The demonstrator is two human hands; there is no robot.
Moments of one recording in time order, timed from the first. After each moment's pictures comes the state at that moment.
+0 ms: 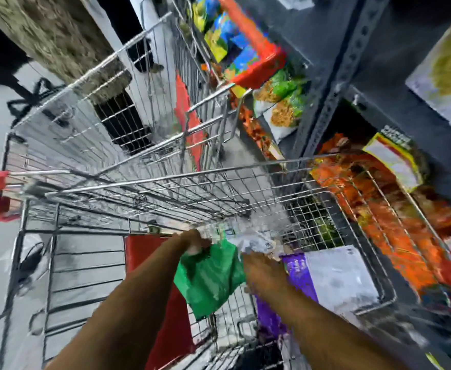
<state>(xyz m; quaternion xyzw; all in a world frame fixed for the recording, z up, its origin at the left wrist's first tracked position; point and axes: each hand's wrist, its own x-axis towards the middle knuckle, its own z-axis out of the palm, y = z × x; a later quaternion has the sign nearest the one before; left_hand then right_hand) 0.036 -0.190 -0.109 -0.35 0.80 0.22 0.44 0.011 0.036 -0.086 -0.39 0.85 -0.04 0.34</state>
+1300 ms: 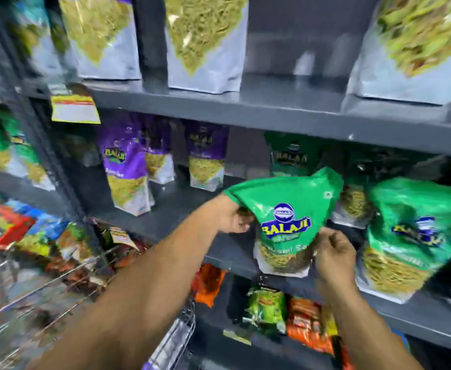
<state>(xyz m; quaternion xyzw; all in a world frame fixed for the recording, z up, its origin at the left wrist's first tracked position) -0.061 0.360 0.249 -0.02 0.65 0.65 0.39 0.069 0.517 0.169 0.25 0.65 -0.63 -0.36</state>
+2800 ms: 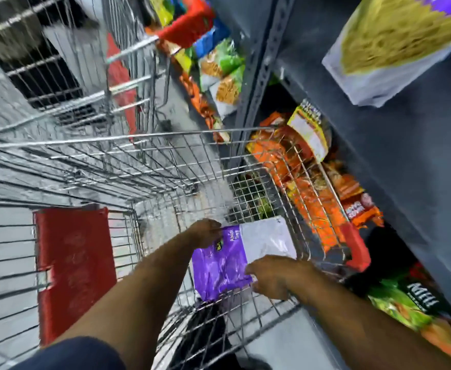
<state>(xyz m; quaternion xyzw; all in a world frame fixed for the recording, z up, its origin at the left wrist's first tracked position) -0.003 -0.011 -0.135 -0.19 0.84 0.35 0.36 -0.028 0.183 -0.027 -0.37 0.76 0.06 0.53</state>
